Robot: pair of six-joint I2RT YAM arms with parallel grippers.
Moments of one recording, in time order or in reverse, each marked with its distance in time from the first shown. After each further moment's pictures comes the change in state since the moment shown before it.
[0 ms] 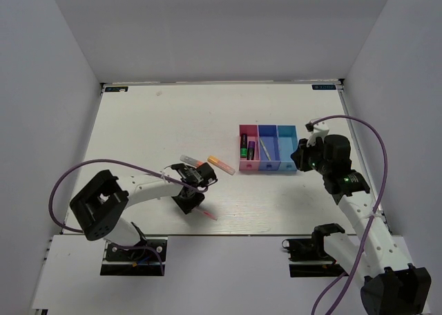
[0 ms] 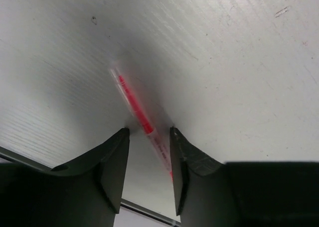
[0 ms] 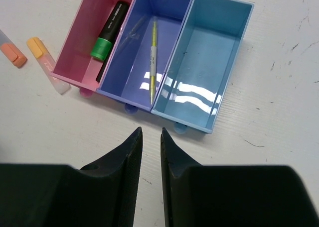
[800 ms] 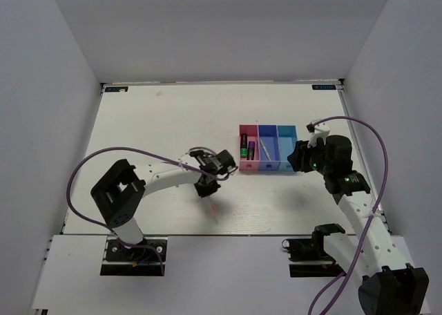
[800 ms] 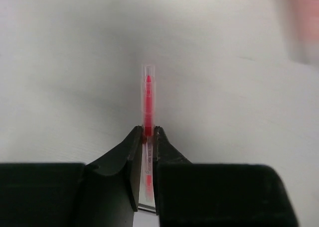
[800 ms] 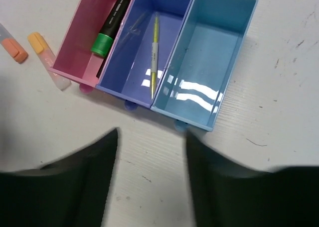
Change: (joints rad) left arm -0.020 0.140 0.204 -0.033 -0.040 0.224; right arm -0.035 0.000 -0.013 -0.001 -0.045 -0.005
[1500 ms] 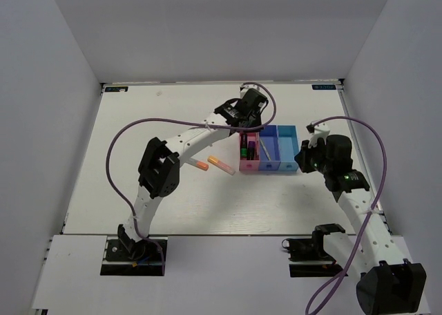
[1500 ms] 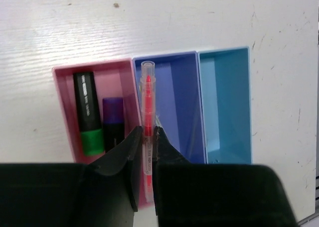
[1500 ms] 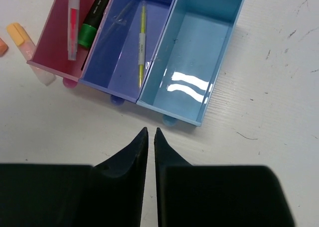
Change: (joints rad) left arm 0.093 0.503 0.994 0.247 0.075 0.701; right arm -0.027 0.033 -0.005 -0.008 -0.002 -0.054
